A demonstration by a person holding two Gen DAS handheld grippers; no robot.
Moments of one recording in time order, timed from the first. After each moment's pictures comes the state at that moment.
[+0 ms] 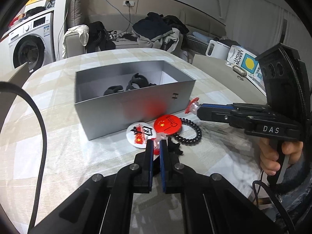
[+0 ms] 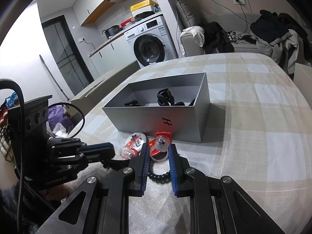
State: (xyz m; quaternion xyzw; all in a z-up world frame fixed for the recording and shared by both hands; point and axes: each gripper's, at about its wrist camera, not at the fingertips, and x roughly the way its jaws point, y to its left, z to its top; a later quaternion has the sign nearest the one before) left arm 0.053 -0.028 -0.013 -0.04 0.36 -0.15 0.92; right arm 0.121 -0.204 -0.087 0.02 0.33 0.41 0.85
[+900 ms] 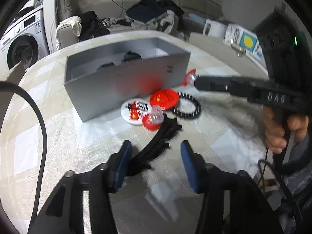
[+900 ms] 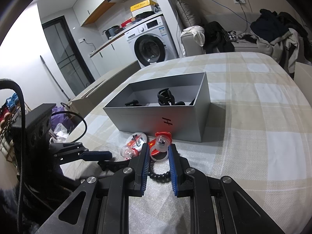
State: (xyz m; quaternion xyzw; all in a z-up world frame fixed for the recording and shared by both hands) left arm 0.048 -0.041 -0.029 0.02 0.42 -0.16 0.89; right arm 0.119 -0.205 -0.088 0.02 0.33 0.41 0.85
